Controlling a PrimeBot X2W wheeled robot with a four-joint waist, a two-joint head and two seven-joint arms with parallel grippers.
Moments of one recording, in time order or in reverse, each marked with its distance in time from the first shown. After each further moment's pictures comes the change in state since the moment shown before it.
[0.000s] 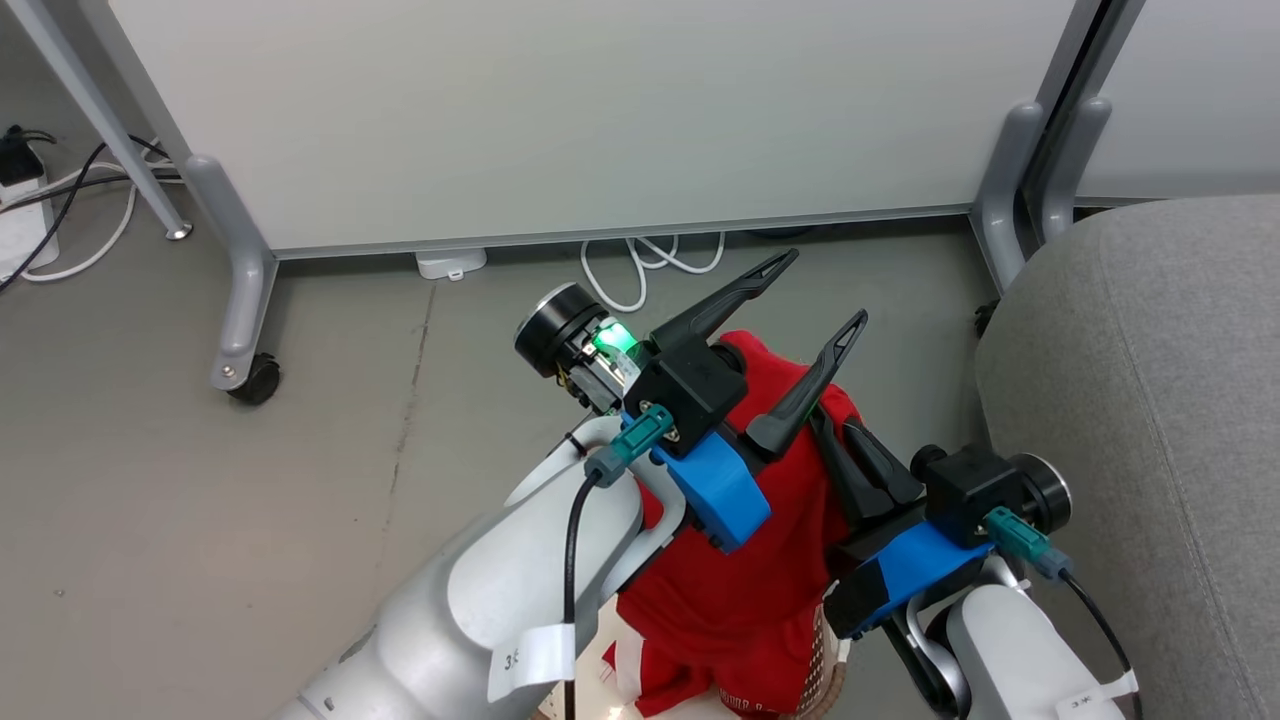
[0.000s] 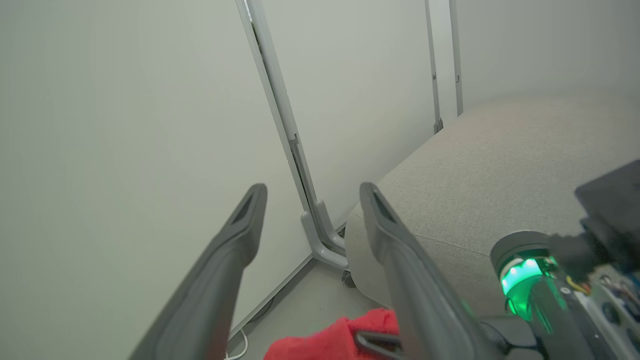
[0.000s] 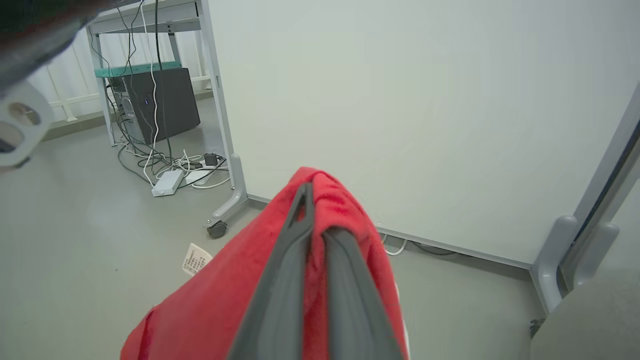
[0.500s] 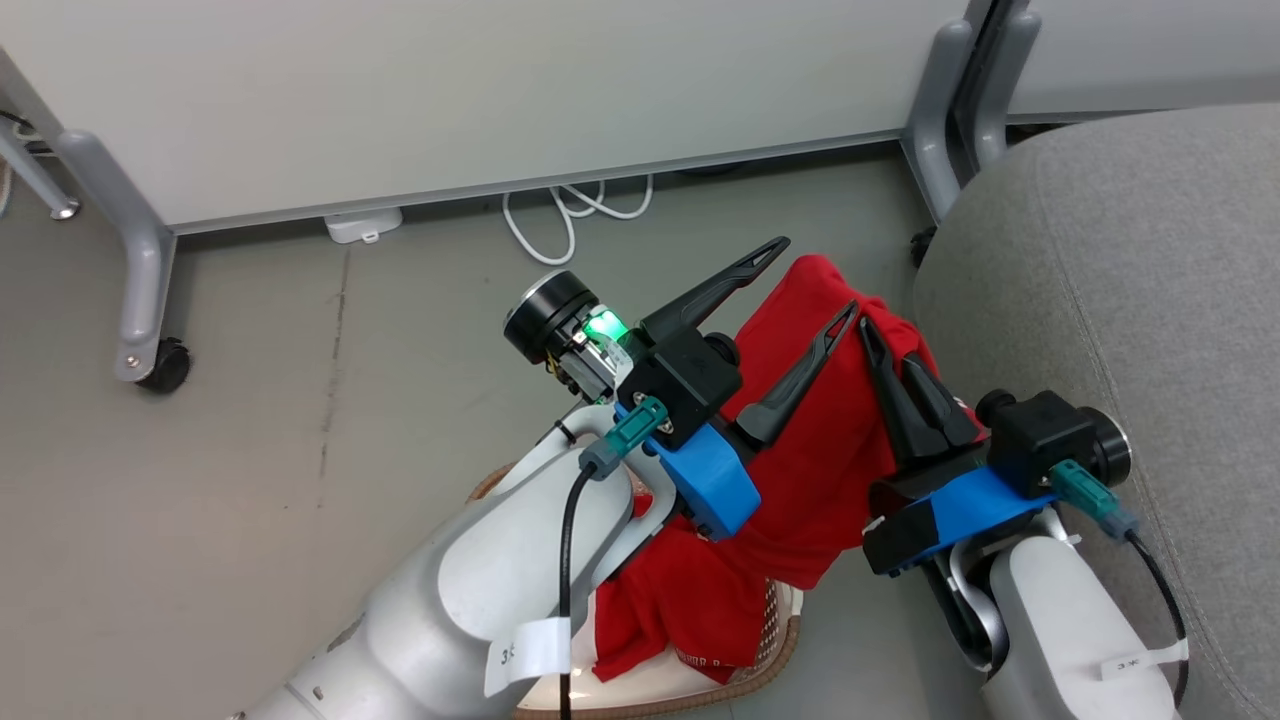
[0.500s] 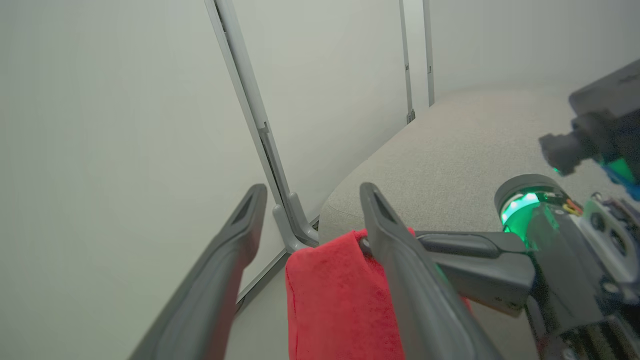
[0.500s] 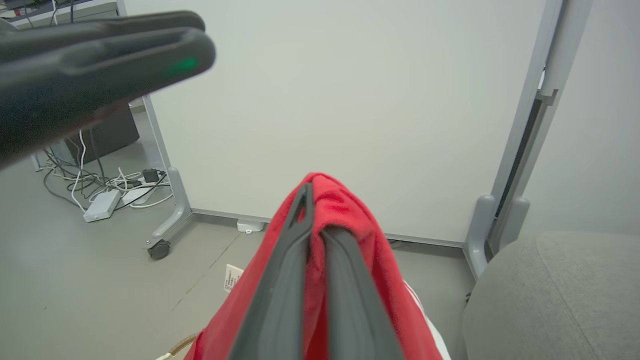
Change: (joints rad) left arm -0.015 0.017 -0.006 0.001 0.015 0.002 -0.001; right arm -0.036 0.000 -0.099 -0.041 -0.011 0.000 0.000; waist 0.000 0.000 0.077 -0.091
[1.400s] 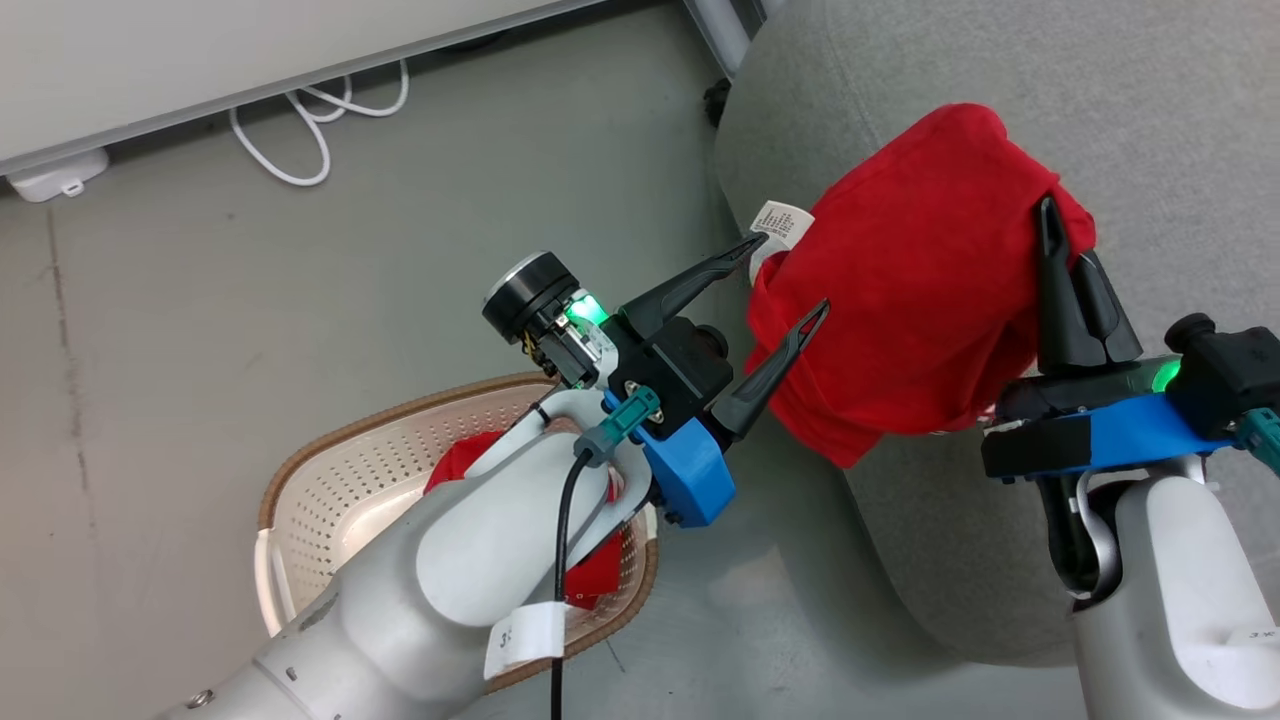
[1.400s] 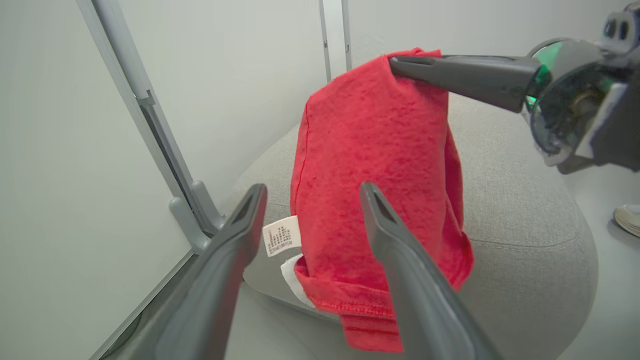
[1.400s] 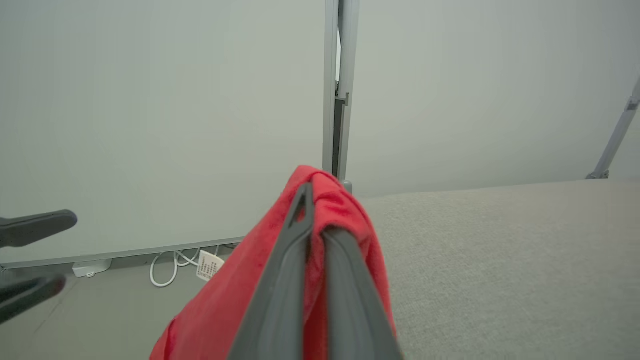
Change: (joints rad) left arm -0.052 0.049 -0.053 0.018 0.018 -0.009 0.020; right arm -0.047 0.000 -0.231 -0.140 0.006 0.000 0.000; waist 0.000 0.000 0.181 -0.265
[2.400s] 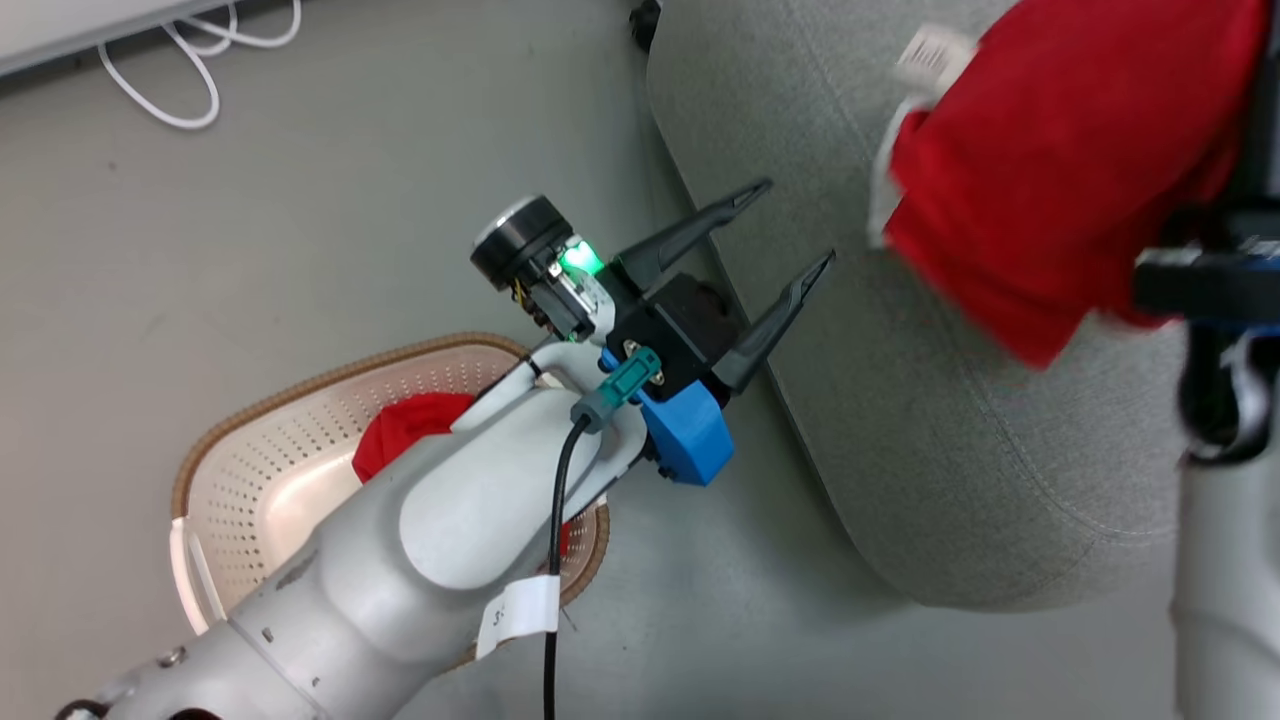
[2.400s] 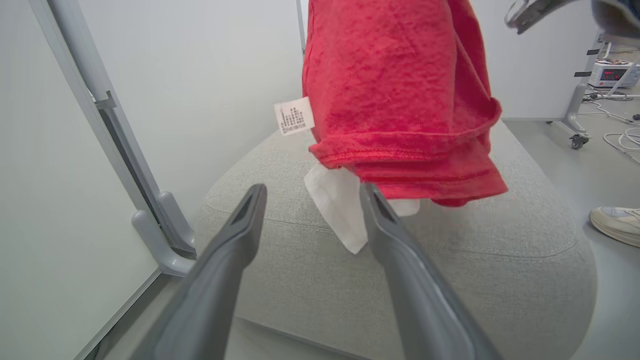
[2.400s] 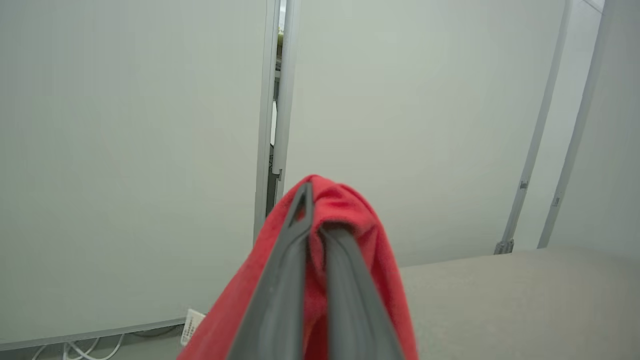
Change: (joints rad) left arm -0.067 0.026 -0.023 -0.020 0.002 0.012 0.009; right arm -0.164 -0.004 -0.153 -0.117 -0.027 0.000 0.000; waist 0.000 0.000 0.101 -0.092
